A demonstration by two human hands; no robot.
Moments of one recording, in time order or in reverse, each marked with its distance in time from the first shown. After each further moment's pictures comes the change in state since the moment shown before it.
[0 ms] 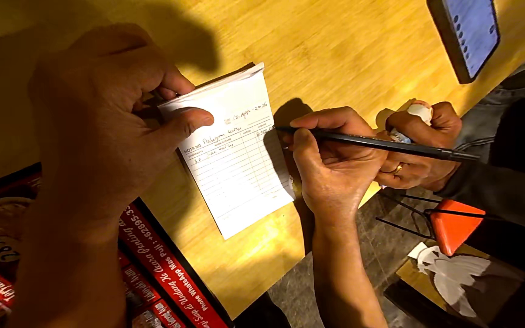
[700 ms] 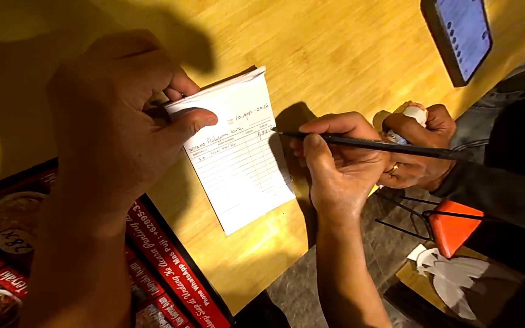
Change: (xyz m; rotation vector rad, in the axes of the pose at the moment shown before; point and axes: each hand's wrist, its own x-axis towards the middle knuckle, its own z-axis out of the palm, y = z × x) left_hand 0.000 0.006 0.000 0.025 0.008 -0.016; right_hand -0.004 -0.001 -0.008 0.088 -0.023 0.001
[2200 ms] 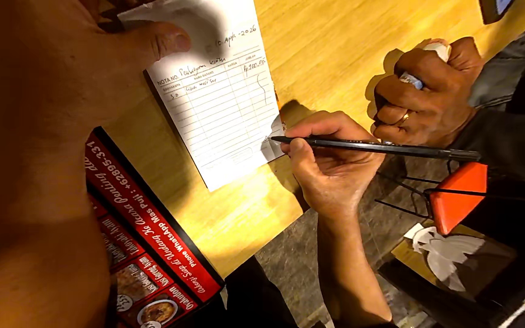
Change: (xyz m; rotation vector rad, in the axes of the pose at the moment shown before) left_hand -0.003 -0.012 0.010 -0.118 -0.068 -0.225; right_hand -0.055 -0.002 -0.021 -0.025 -0.099 -0.006
